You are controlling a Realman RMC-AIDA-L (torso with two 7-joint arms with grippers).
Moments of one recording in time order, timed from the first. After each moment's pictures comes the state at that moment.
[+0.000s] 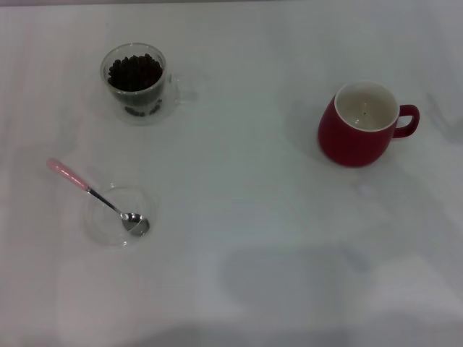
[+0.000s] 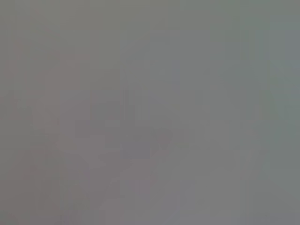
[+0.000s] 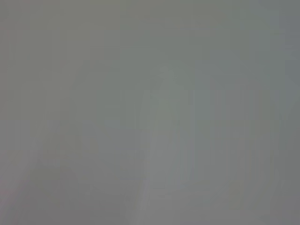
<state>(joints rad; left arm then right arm) -0.36 -2.08 0.28 -0.12 0.89 1.48 -0.14 0.21 2.02 -1.69 -0.10 0.13 -1.78 0.16</state>
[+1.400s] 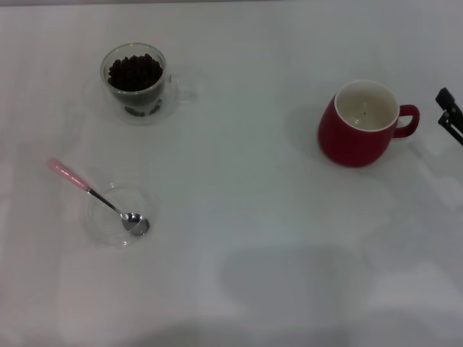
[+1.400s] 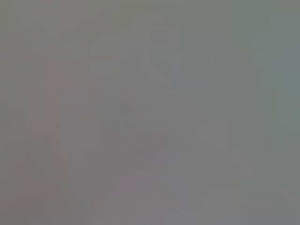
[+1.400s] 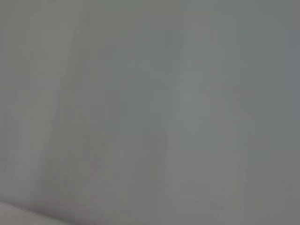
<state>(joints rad) -0.38 -2.08 0.28 -0.11 0.89 1.49 -0.13 0.20 2.01 -1.88 0.00 0.11 -1.55 0.22</state>
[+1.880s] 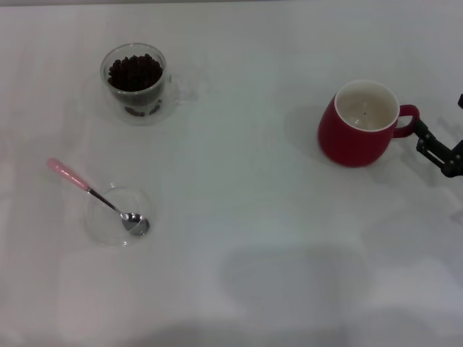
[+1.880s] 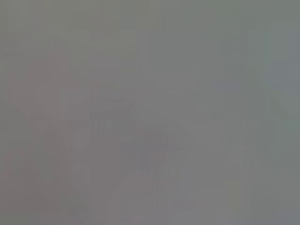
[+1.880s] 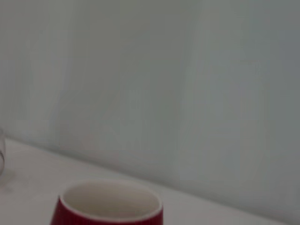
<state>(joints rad) -0.38 -2.08 0.28 -0.11 0.89 1.48 -0.13 0.21 2.01 -1.88 -0.01 0.04 -1.37 0.22</state>
